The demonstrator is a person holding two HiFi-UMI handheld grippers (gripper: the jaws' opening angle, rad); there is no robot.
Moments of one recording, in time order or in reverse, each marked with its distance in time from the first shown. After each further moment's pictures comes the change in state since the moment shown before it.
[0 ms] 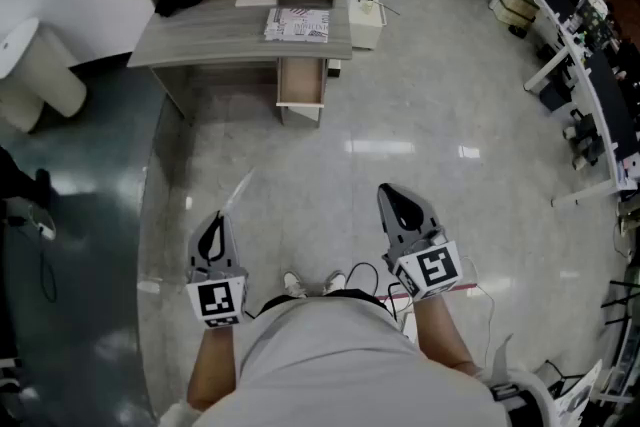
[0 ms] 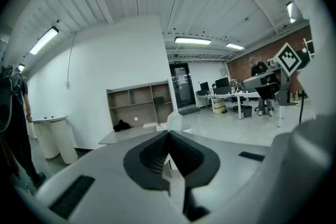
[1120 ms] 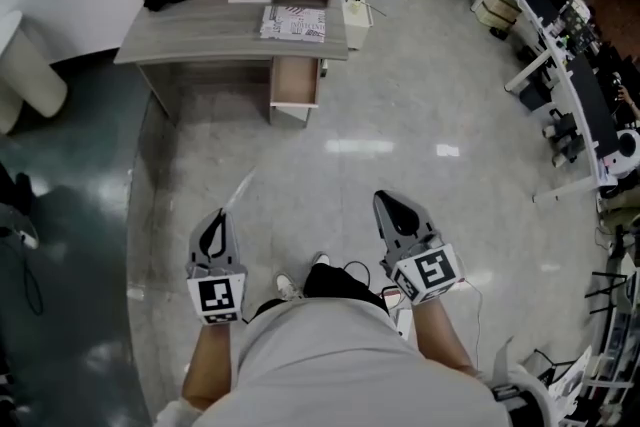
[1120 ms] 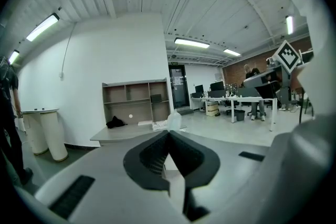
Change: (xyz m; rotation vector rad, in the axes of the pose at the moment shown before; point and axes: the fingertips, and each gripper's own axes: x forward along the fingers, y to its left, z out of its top) left arm 0.025 0.054 -0.038 -0.044 -0.018 -0.095; right arm 0.040 0.054 -0.008 -0.013 0.080 -0.029
